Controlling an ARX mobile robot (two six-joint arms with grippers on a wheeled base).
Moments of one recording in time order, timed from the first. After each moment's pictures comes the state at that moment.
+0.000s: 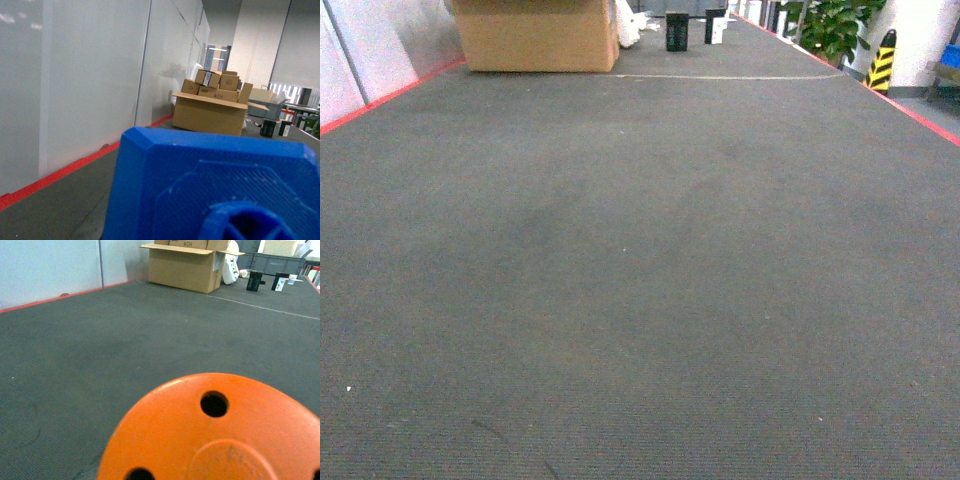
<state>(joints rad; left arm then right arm) -0.18 0.52 0.05 0.85 -0.53 0.03 -0.02 0.57 0.09 0.46 -0.45 -0.09</state>
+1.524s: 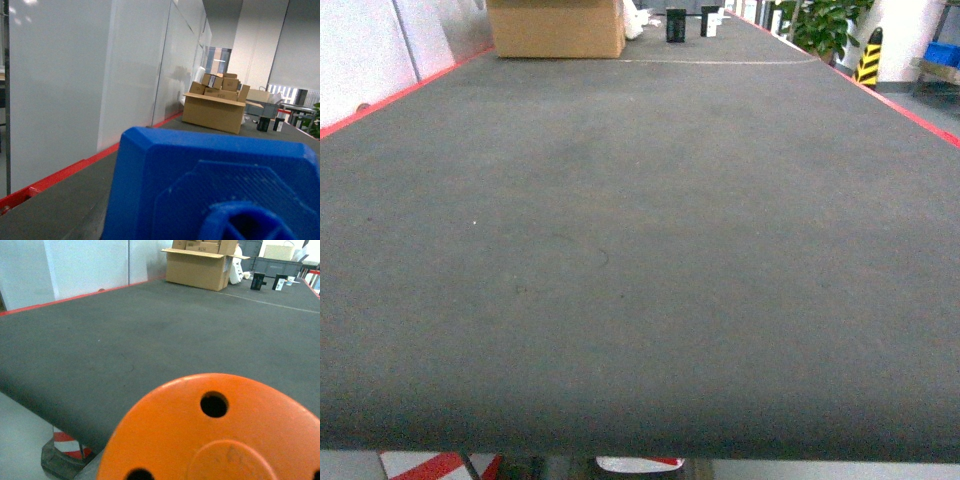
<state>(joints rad) -0.18 0.52 0.05 0.85 -0.53 0.03 -0.02 0.56 0.09 0.46 -0.45 -0.09</state>
